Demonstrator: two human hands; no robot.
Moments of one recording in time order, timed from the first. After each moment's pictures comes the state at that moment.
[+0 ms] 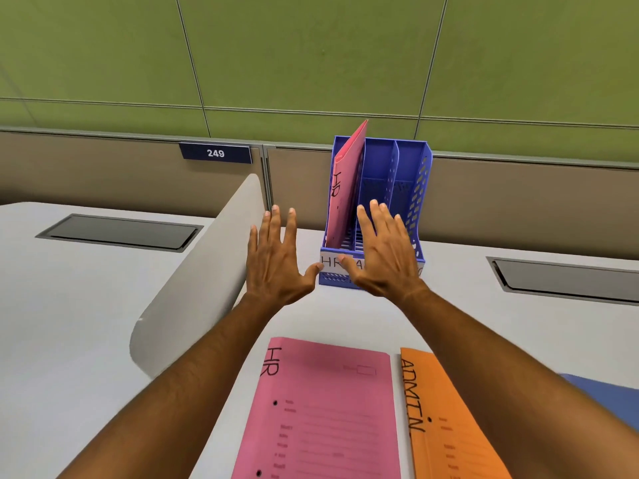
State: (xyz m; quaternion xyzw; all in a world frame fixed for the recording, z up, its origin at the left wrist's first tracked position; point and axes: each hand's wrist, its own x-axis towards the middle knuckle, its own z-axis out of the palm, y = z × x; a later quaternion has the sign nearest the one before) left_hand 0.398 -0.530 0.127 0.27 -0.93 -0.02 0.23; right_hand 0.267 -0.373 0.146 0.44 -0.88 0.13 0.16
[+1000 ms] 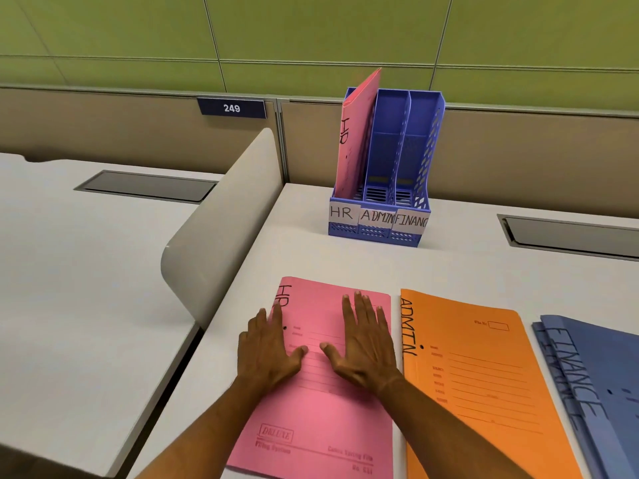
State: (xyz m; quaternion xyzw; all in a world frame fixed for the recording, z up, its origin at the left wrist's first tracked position) left_hand 0.558 -0.425 -0.026 0.39 -0.91 -0.11 0.01; right_hand 0.420 -0.280 -0.024 0.45 -0.88 0.12 -0.05
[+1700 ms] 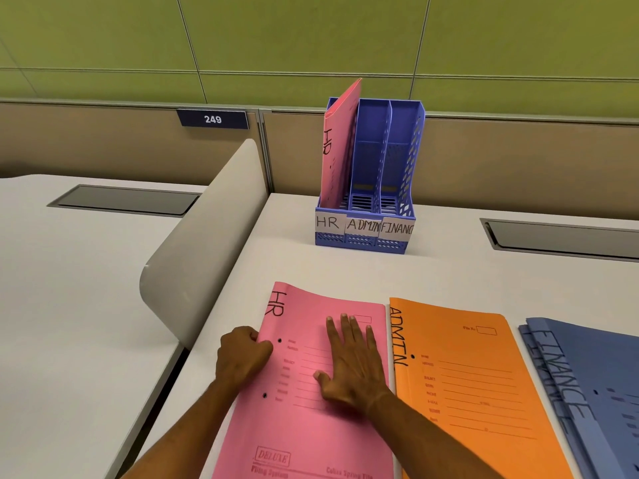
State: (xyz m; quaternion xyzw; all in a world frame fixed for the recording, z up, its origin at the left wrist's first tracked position) left_hand 0.548 -0.455 -0.006 0.50 -0.79 -0.35 0.09; right_hand 0.423 -0.280 -0.031 0.45 -0.88 0.06 -0.09
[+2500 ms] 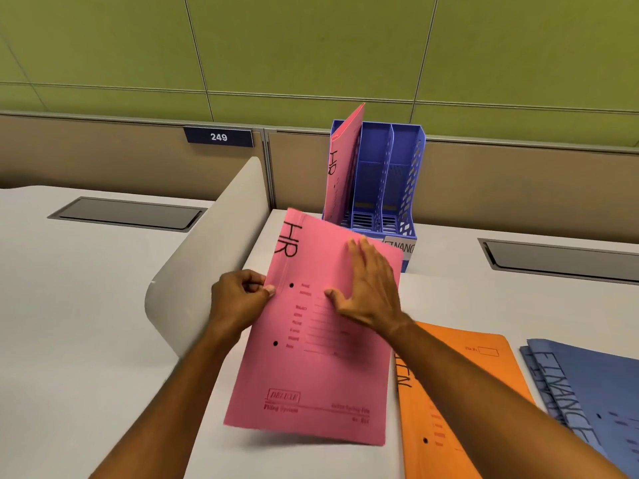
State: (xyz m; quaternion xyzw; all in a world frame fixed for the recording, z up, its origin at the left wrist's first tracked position) left_hand 0.514 -0.487 0.104 0.40 -0.74 -0.46 0.28; right_hand 0.339 -0.329 0.083 0.44 -0.87 0.22 0.09
